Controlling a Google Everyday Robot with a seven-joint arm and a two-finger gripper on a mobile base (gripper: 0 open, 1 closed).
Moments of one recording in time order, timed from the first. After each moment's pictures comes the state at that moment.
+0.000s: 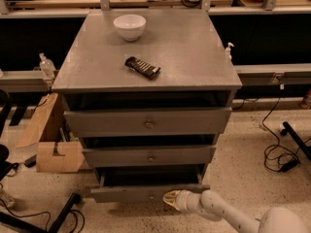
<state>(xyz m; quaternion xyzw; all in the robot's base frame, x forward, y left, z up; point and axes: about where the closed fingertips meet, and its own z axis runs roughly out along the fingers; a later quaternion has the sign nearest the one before) 0.561 -0.074 0.142 -0.54 0.70 0.19 0.42</state>
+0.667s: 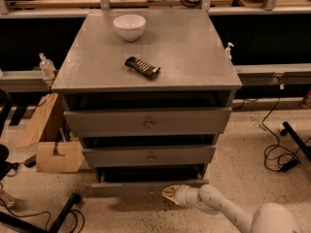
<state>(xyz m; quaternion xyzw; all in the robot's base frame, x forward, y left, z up) 0.587 -0.072 0.145 -0.55 0.70 0.18 0.42</state>
